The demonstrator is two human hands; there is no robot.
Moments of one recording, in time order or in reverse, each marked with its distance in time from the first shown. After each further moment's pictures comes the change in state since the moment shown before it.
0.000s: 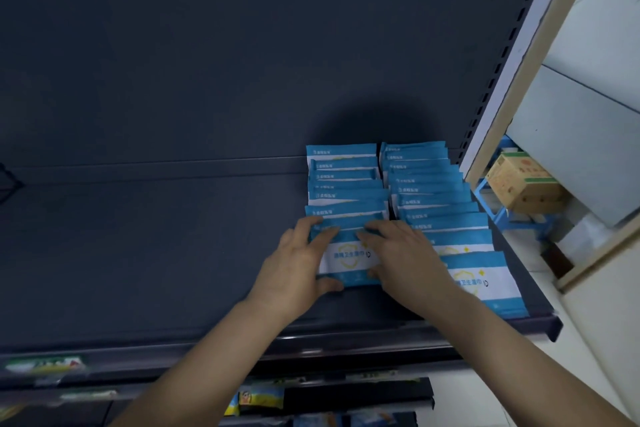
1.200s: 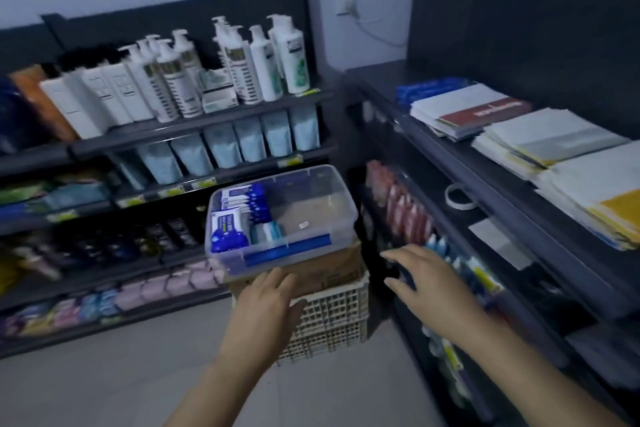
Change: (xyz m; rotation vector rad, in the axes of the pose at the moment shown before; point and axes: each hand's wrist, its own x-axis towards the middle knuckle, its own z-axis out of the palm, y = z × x) left_hand -0.703 -0.305 -0.194 0.463 0.516 -1.328; right_hand 0.006 -0.786 0.071 0.479 -0.304 -1.213
